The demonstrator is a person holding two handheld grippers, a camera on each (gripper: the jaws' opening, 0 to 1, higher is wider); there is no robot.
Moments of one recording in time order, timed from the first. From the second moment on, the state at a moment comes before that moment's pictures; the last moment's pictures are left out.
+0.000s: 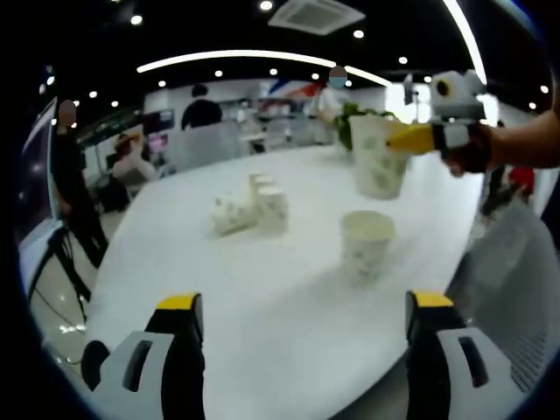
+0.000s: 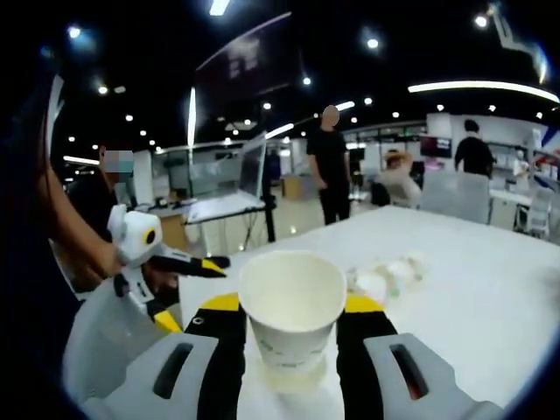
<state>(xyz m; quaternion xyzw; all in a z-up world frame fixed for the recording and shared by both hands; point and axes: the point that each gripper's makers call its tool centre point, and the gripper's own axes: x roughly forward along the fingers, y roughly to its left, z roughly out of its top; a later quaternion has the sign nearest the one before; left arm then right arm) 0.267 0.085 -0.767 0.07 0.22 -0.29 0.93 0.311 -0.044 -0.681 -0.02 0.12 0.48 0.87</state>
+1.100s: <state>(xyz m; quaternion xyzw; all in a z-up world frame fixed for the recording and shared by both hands) 0.267 0.086 -0.767 0.06 0.22 -0.29 0.93 0.314 -0.035 -0.764 -0.05 0.16 0.46 0.87</state>
